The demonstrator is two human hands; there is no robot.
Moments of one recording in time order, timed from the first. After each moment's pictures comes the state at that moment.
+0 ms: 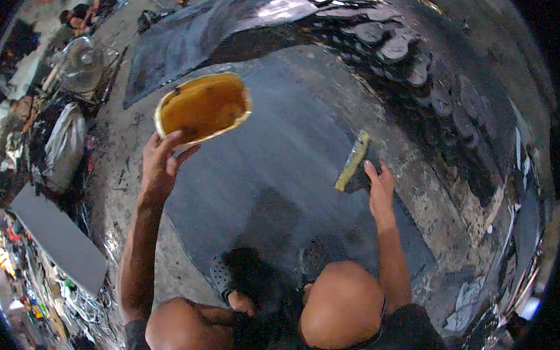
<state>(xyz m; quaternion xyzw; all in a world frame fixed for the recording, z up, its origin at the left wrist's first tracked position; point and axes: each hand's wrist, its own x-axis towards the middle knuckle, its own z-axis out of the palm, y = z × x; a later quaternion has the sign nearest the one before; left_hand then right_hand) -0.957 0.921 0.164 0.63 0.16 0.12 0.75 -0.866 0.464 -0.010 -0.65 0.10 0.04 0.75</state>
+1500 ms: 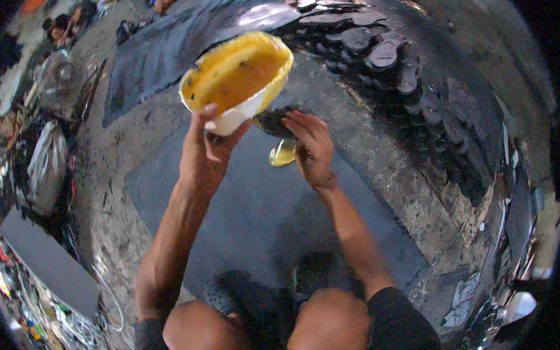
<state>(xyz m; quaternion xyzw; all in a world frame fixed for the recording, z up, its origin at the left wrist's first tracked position) -0.855 0.835 0.165 0.39 0.10 0.08 0.91 -0.775 0.623 0.058 -0.76 -0.34 -0.34 0.44</state>
